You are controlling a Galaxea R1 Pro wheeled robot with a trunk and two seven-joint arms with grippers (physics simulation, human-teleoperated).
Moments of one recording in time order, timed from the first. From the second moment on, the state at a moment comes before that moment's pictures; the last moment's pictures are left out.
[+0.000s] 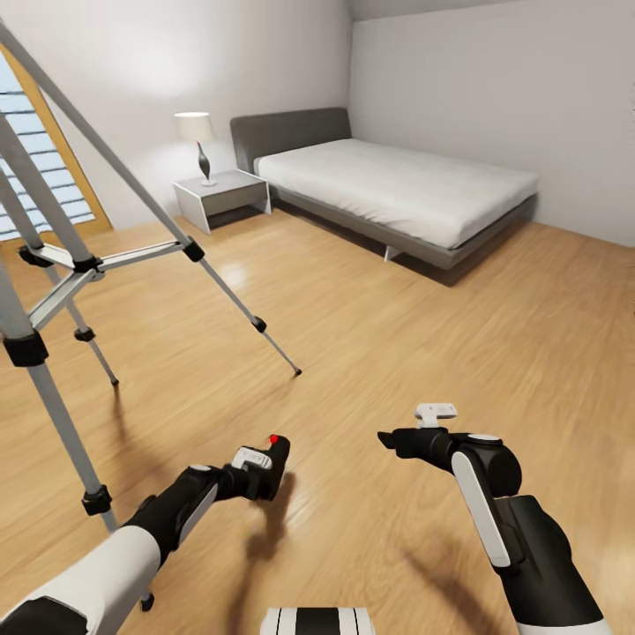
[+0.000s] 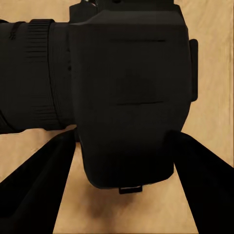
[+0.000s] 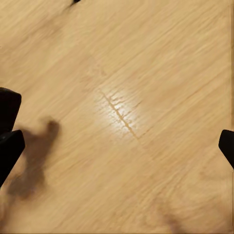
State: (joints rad) left arm -0.74 0.05 -0.34 -0.50 0.13 0.36 -0.33; right arm -0.45 -0.04 0.10 -1.61 -0.23 1.04 0.01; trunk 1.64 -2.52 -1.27
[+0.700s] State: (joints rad) left arm -0.46 0.01 -0.14 -1.02 0.13 0.68 -0.20; right arm -0.45 -0.18 0.04 -1.61 -0.24 0.91 0.16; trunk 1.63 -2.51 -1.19
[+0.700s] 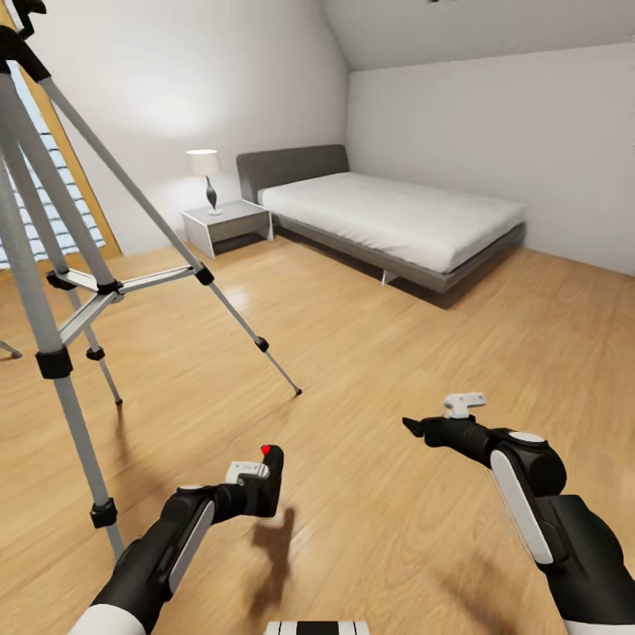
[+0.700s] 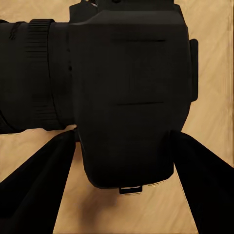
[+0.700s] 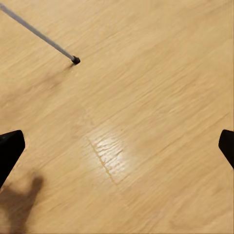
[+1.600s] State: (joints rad) left arm -0.31 -0.07 -0.13 -1.20 0.14 0.71 -0.12; right arm -0.42 -0.27 -0.05 -1.61 -0.24 0.81 0.56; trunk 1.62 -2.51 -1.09
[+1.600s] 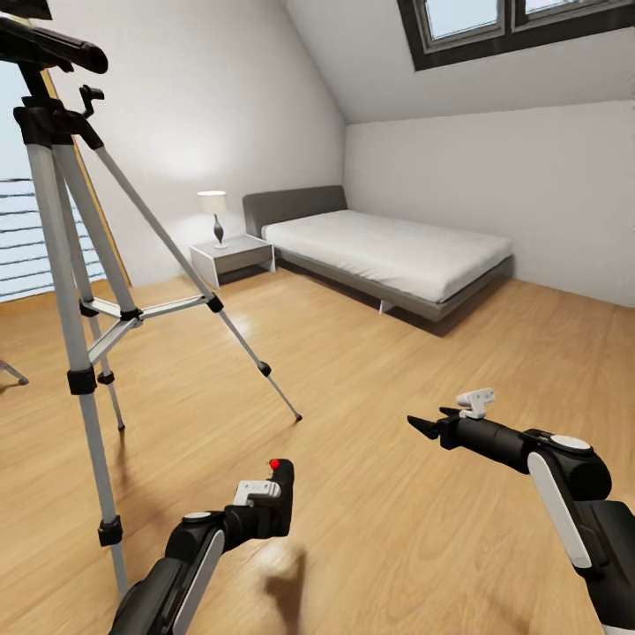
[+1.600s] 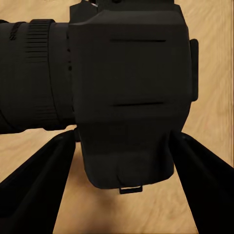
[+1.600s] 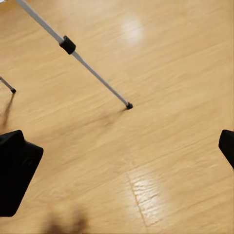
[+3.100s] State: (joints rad) left arm -0.31 -0.11 -0.15 -1.05 0.24 0.64 -0.12; right arm -0.40 -0.26 -0.06 -1.61 -0.24 0.80 0.57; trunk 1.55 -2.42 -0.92
